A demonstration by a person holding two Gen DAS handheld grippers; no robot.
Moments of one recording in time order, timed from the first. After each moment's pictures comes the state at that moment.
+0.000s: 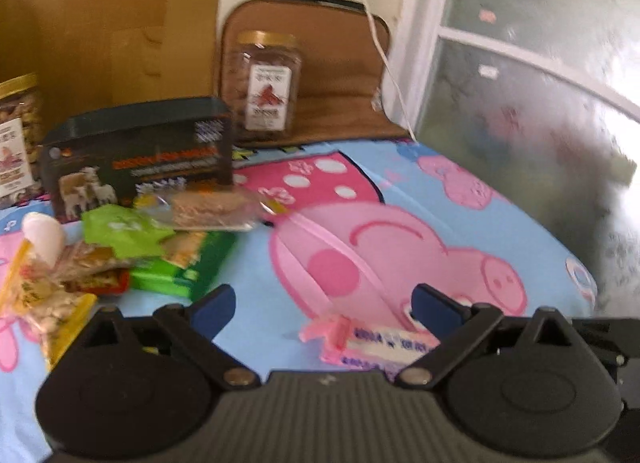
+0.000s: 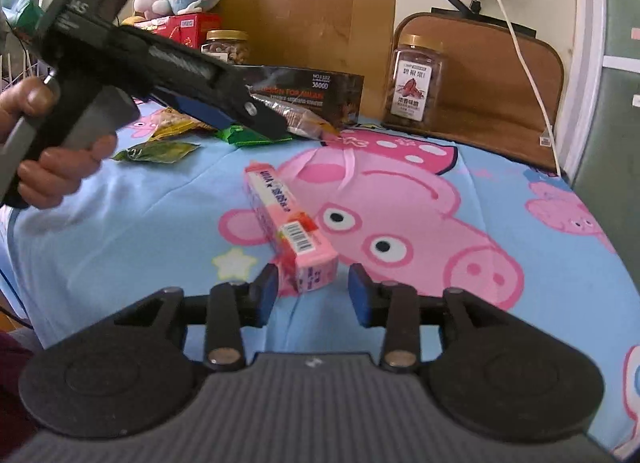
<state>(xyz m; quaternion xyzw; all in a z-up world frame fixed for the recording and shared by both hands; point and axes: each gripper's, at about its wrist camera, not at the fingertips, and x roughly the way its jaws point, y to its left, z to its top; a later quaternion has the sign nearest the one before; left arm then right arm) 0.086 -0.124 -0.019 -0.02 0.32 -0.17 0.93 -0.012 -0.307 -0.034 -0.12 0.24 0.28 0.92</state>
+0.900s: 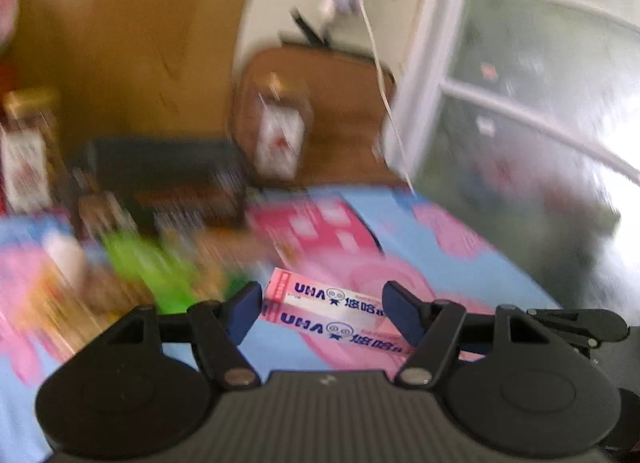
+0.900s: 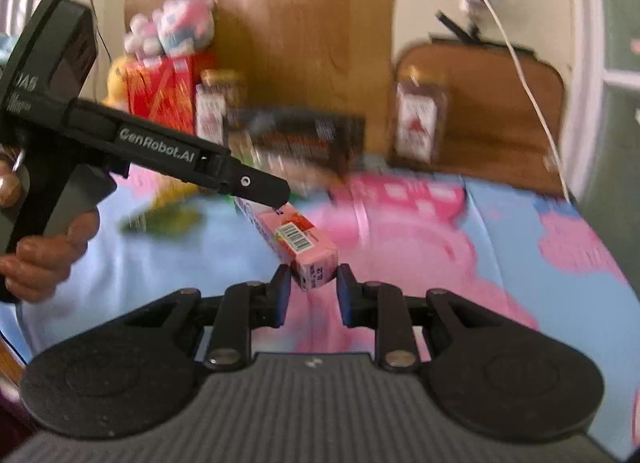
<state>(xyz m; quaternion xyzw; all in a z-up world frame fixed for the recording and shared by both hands) 0.077 -0.081 0.026 -0.06 0.24 -0.16 0.96 0.015 -0.281 0.005 -0.08 0.21 0.29 0.93</state>
